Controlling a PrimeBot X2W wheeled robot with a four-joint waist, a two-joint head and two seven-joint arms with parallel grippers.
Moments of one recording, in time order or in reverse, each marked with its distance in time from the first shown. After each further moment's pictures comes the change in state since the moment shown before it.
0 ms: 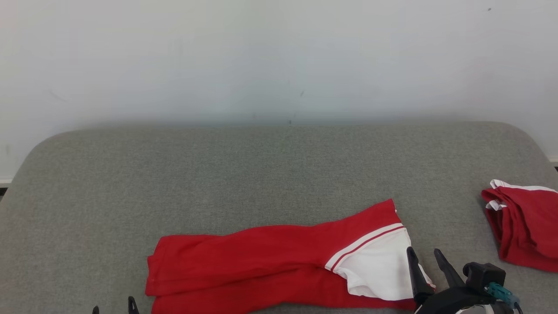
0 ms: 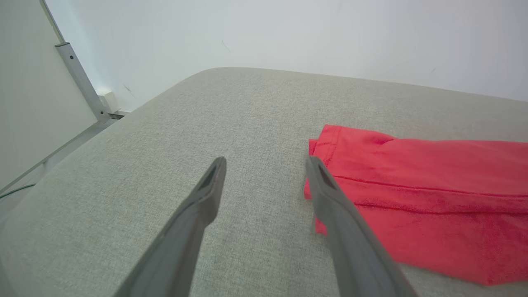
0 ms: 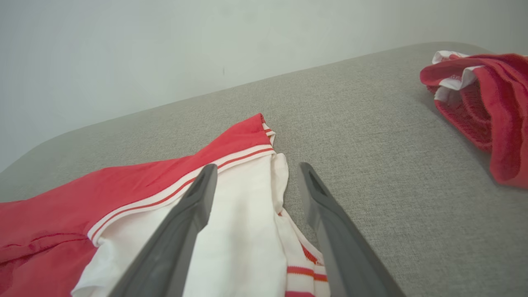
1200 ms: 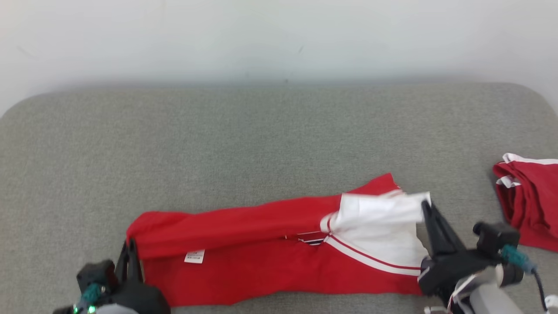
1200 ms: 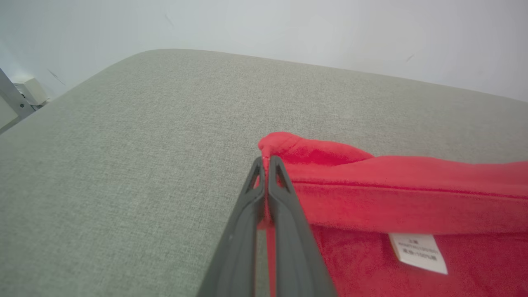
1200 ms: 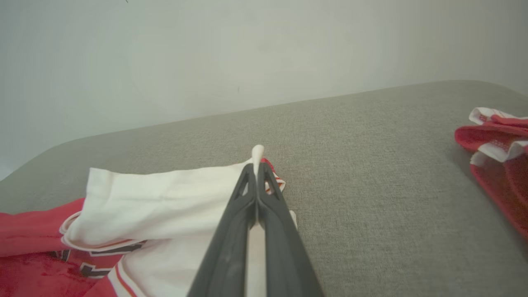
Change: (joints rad) left arm -0.357 0.011 0.015 0.286 -0.011 -0.142 0.000; right arm -0.107 -0.112 0.089 -0.148 0.065 0.000 0.000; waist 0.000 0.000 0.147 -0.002
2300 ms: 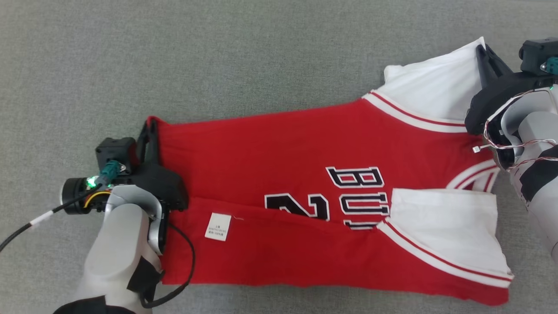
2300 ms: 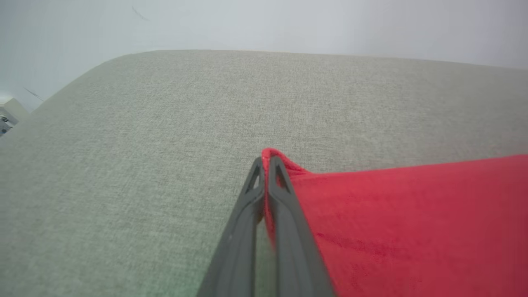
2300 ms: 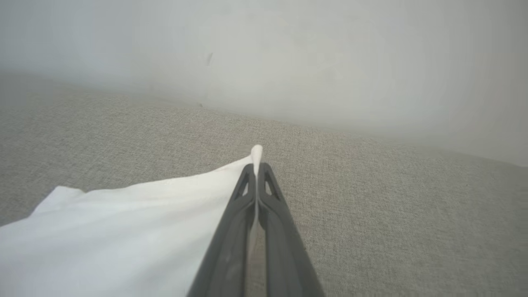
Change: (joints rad) left arm -0.457 0.003 -0.160 0.230 -0.013 0.029 0.000; right arm -0.851 -0.119 0.363 0.730 0.062 0.000 0.031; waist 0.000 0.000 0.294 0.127
